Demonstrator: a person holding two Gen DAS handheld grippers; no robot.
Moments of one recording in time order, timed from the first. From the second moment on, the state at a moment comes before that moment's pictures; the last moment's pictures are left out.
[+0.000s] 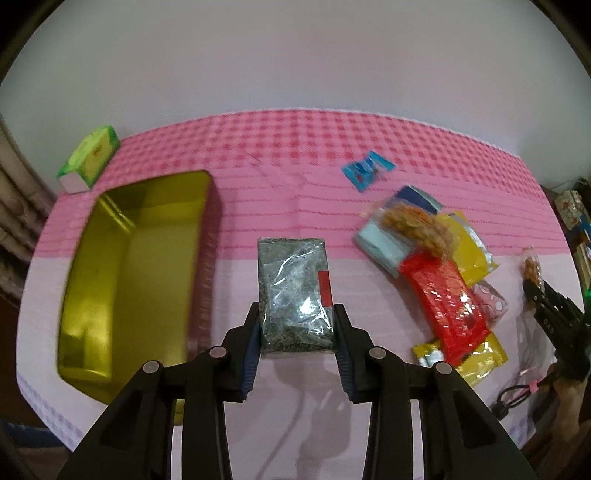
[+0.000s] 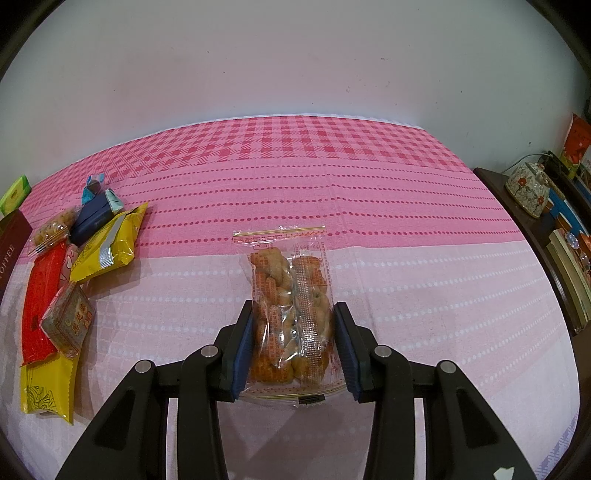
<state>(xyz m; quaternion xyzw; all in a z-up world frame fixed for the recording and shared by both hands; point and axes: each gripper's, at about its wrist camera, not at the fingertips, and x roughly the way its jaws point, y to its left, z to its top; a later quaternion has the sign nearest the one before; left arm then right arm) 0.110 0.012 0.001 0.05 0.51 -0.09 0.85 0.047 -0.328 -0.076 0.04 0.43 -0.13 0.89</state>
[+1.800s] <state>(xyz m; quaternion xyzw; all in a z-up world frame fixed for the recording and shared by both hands) 0.113 0.159 -0.051 0.11 0.51 0.00 0.85 0.037 -0.311 -0.055 0.05 0.45 -0.15 0.88</state>
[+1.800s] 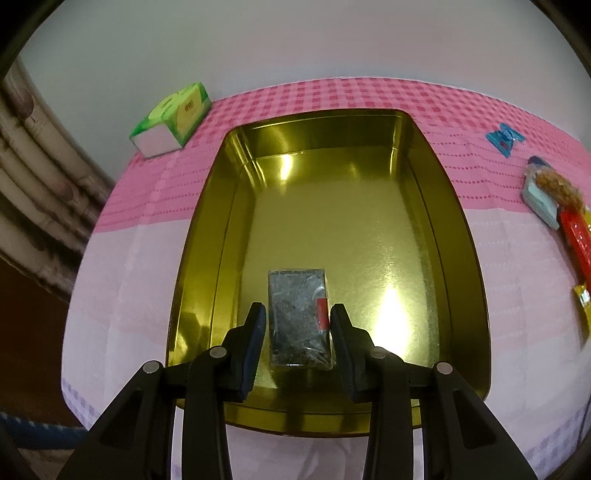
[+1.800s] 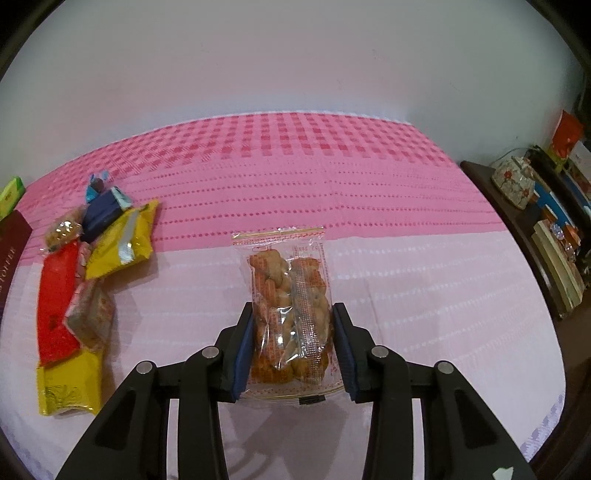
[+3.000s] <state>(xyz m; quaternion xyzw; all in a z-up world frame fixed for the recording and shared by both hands) 0.069 0.248 0.002 0.03 0.45 0.08 0.89 0.067 -0.018 0.023 -0.05 0.40 0.15 0.90</state>
